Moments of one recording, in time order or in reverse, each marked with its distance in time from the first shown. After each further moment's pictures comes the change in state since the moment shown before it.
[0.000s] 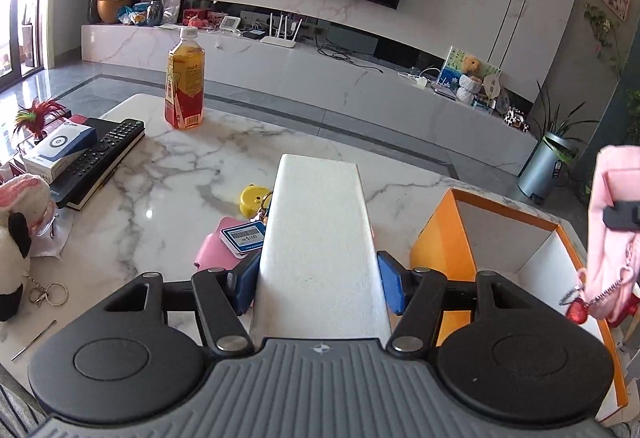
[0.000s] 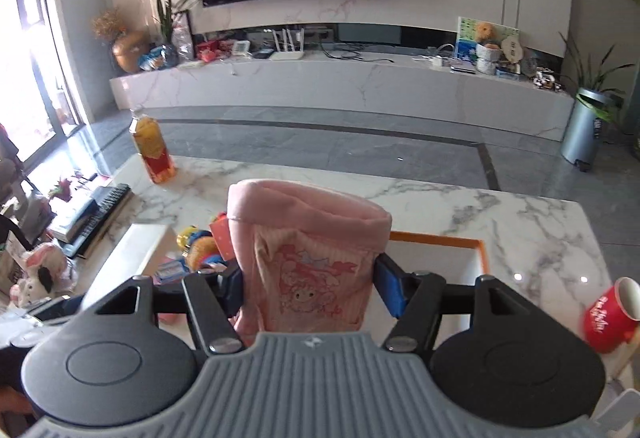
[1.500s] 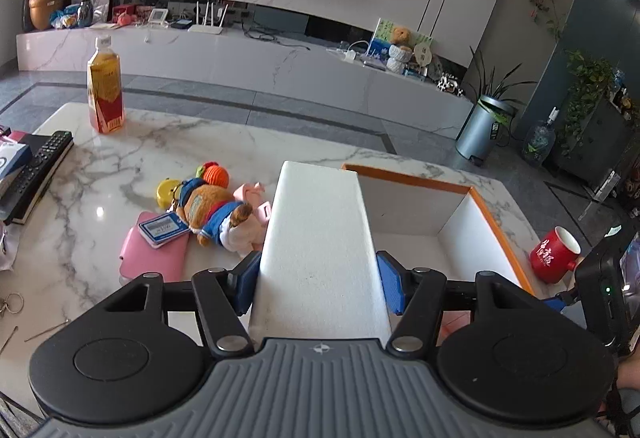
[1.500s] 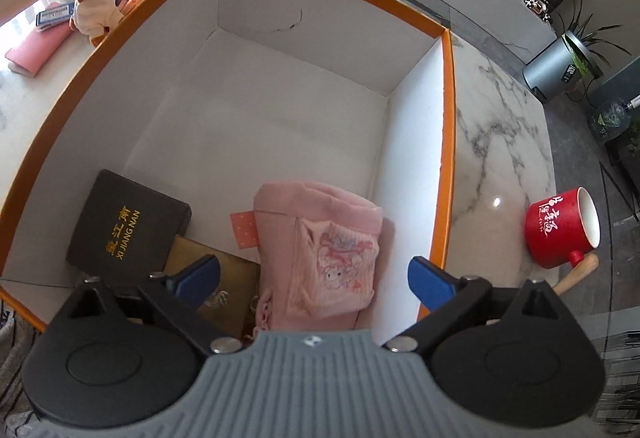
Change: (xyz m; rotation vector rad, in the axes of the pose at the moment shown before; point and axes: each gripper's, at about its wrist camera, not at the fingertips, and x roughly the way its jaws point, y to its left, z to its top) left arm -0.035 -0.061 0.000 0.104 0.058 -0.176; right arm 0.076 -0.048 -0.108 -0.202 0.438 -0.187
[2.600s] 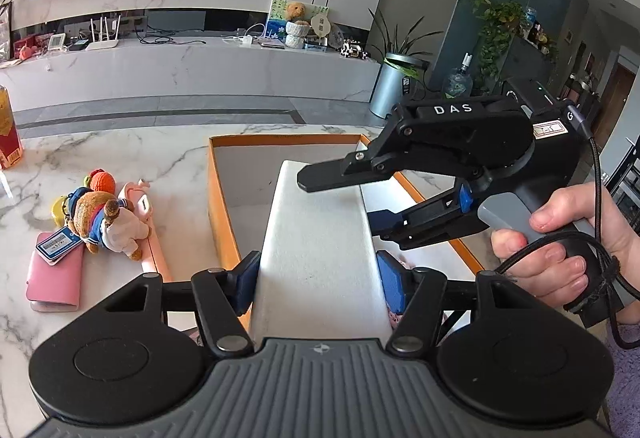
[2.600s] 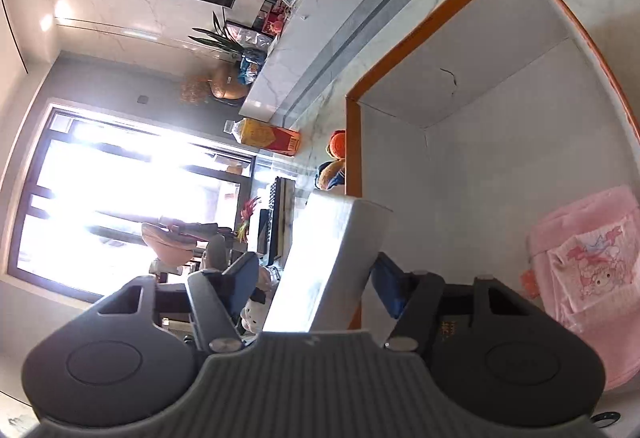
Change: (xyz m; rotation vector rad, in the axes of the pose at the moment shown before) left arm 0.030 -0.060 -0.036 0.224 0.054 -0.208; right arm 0.023 -0.053 0.028 0.698 -0.121 1.122
